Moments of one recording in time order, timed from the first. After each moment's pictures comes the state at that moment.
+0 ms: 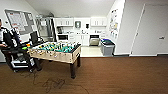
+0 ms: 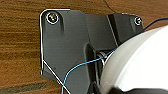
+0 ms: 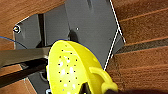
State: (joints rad) left arm 1.54 2.91 -2.65 0.75 -0.15 -0.75; right arm -1.60 2.85 -2.52 0.04 0.10 0.10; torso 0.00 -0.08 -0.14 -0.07
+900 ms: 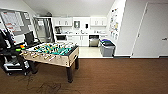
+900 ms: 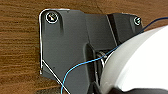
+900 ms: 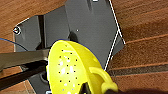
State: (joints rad) left arm 1.54 2.92 -2.65 0.75 -0.15 -0.75; right arm -1.60 2.85 -2.52 0.04 0.10 0.10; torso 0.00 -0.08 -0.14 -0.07
